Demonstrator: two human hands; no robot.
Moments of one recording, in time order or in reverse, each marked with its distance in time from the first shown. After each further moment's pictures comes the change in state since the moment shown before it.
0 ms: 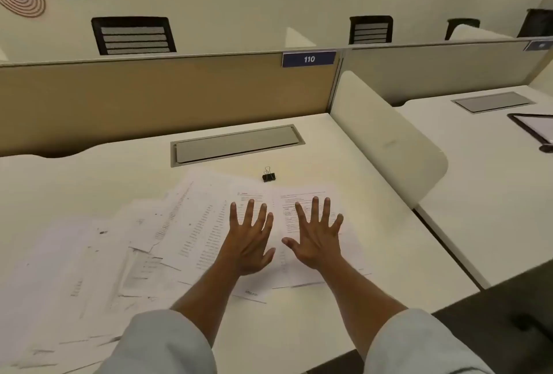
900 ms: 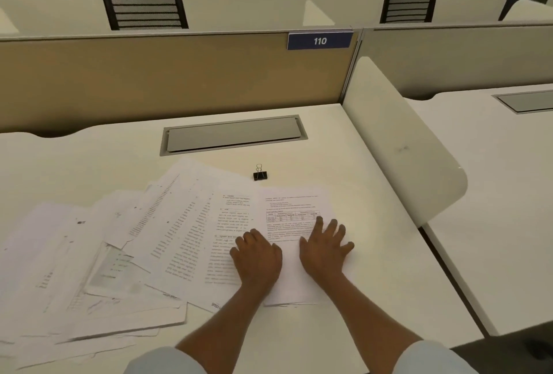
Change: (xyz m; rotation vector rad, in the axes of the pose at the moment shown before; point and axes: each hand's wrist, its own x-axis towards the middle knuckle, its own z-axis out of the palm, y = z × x) left_hand 0.066 0.108 0.020 -0.305 -0.224 -0.821; right_hand 0.034 0.060 0.028 0.073 -0.137 0.283
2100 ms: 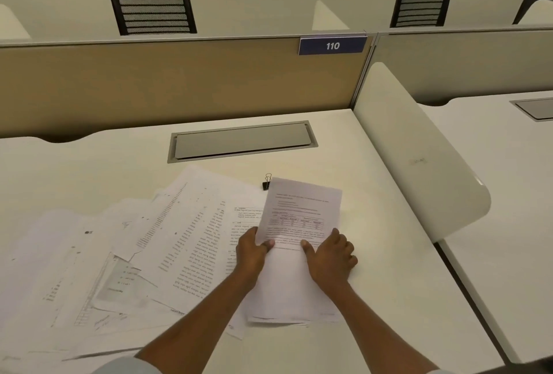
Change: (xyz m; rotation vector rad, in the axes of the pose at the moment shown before) left_hand 0.051 -0.029 -0.026 -1.172 -0.223 -0.175; right_hand 0.015 -0.019 -0.008 0.222 -0.030 0.172
